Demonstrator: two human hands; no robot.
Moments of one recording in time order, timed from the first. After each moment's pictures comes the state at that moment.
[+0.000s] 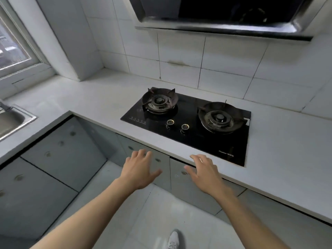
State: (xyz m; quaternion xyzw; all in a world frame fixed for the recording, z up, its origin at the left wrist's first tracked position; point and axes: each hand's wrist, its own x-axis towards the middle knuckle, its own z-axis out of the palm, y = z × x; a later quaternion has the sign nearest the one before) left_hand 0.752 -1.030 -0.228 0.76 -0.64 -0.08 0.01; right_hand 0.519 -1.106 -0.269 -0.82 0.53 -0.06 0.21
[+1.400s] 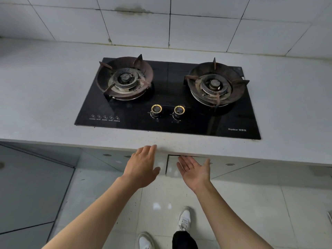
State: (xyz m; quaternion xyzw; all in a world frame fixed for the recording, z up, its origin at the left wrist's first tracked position) left_hand 0.846 -1.190 -0.376 0.59 -0.78 -0.19 -0.03; right_hand 0.648 -1.174 -0.433 0.17 0.43 -0.55 0.70
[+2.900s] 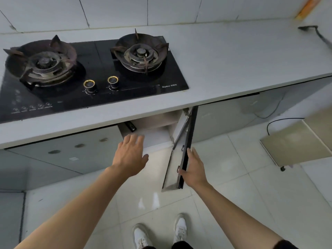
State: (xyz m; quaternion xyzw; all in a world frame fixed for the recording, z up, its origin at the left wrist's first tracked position) left_hand 0.756 -1.083 -0.381 0.47 -0.87 -0.16 -0.05; right_hand 0.562 -0.954 -0.428 -0.39 0.84 -0.18 0.33
